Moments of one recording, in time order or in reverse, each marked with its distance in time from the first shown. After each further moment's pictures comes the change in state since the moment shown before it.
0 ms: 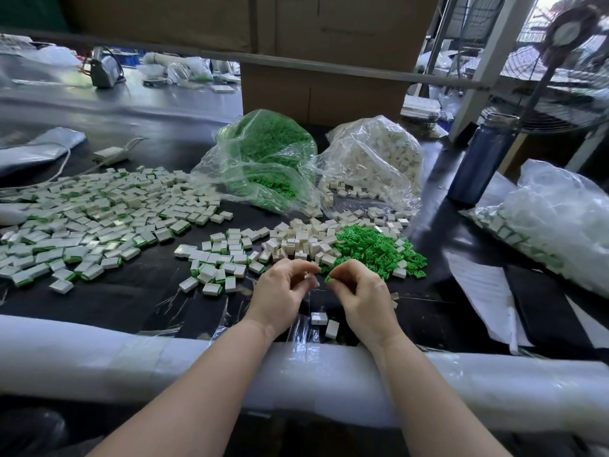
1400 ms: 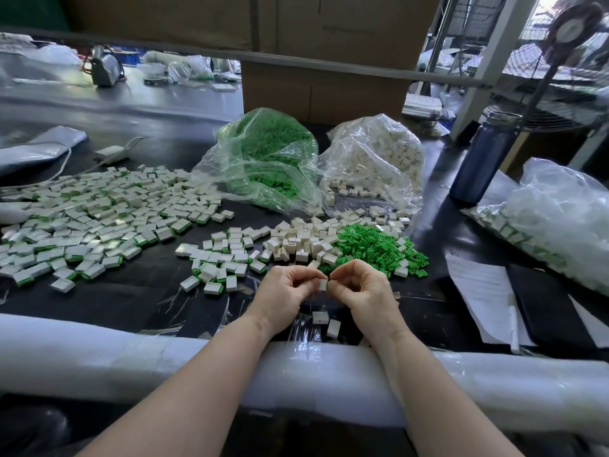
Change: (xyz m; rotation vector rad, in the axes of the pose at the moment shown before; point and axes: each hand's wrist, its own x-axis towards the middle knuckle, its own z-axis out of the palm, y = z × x) left_hand 0.000 0.002 -0.002 -0.250 -0.143 -0.110; right_hand -0.002 -0.005 -0.006 0.346 -0.087 0.119
